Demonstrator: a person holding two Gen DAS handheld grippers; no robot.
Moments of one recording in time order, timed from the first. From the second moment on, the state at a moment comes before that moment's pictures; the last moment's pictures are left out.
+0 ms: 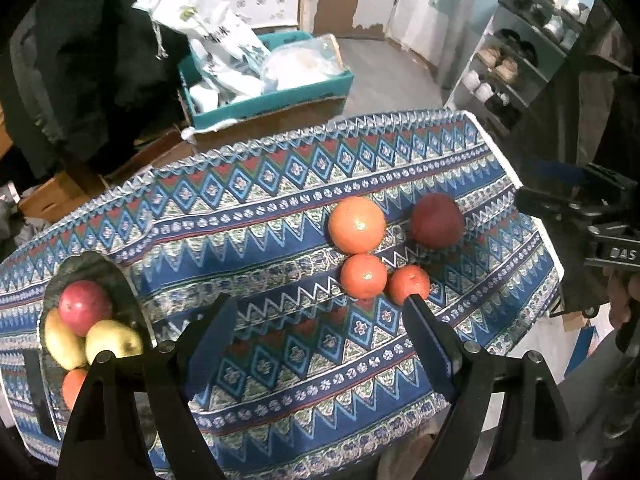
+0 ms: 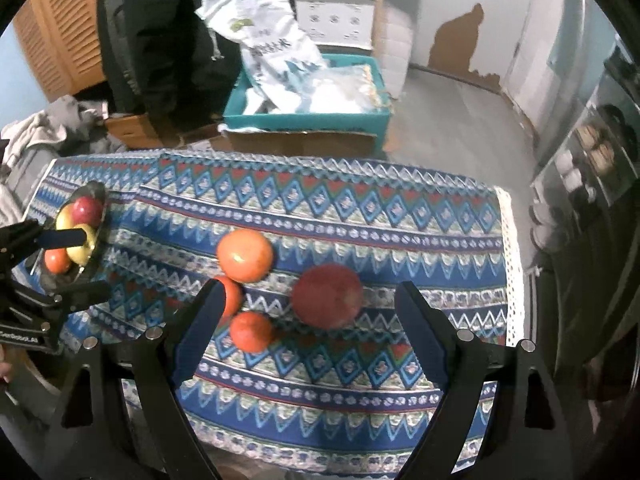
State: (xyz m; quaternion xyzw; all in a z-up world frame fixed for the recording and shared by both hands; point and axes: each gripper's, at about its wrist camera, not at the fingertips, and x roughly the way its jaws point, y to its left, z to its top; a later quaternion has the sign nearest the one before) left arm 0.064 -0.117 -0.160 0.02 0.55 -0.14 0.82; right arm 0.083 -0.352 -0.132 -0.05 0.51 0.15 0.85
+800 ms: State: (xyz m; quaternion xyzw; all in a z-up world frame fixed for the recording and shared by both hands) left arm 0.105 -0.178 -0.254 0.03 0.61 -0.15 0.78; right arm 0.096 -0.372 -0.198 -0.05 0.56 0.13 0.81
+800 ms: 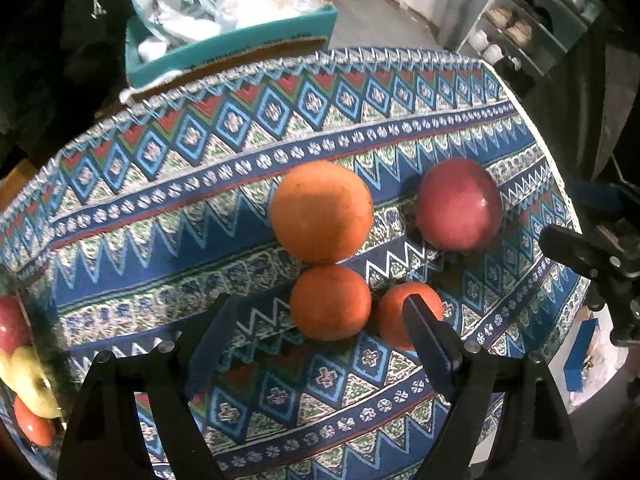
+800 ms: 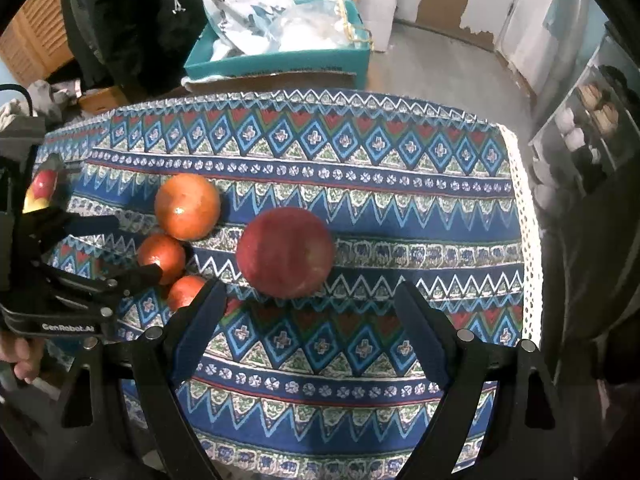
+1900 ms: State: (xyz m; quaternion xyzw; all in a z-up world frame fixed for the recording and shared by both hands) left arm 0.109 -0.174 -0.286 -0.03 0.63 -0.18 0.75; right arm 0.120 -0.366 -0.233 -0.01 0.59 0.14 0.80
